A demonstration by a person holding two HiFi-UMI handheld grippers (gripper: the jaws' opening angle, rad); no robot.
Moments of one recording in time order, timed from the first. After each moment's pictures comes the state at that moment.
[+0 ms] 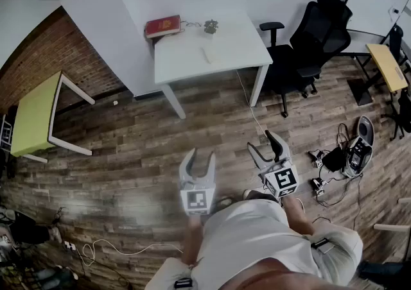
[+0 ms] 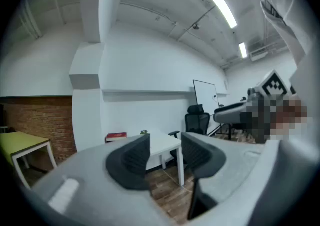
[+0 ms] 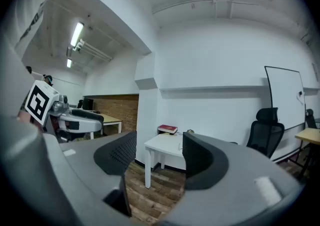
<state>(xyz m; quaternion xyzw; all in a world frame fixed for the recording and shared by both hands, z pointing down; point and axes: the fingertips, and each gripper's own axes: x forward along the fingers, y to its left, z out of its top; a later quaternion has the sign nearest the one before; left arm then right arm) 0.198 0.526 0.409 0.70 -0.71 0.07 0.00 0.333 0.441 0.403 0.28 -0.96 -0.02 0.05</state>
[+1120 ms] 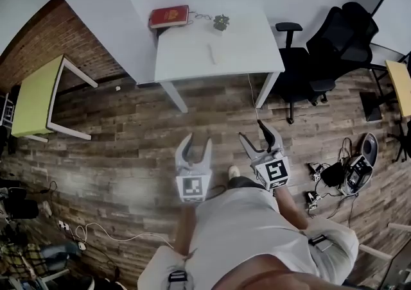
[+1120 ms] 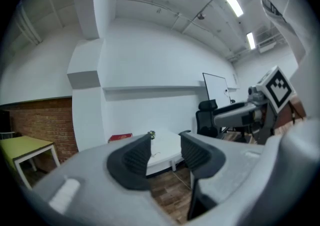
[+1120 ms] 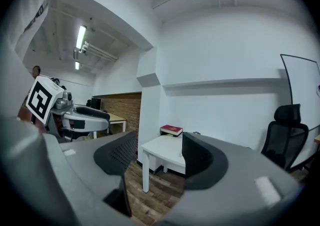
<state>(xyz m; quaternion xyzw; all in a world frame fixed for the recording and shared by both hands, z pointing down) 0.151 0.386 0.406 0.67 -0.74 0.09 -0.03 0.264 0.305 0.411 0.22 -0.97 -0.02 0.05</state>
